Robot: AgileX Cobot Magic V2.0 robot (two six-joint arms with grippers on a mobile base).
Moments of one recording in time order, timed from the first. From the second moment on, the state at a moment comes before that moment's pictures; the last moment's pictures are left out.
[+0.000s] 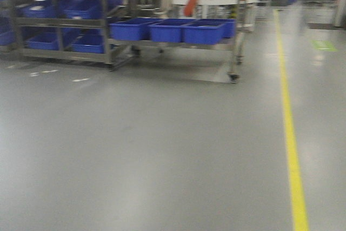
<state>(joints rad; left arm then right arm) -0.20 0.00 -0.39 0.14 0.55 -0.10 0.31 -0.01 -0.44 -0.09 0.62 0.15</state>
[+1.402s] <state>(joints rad) -0.20 0.00 -0.39 0.14 0.55 -0.10 0.31 -0.01 -0.44 -0.09 0.62 0.15</state>
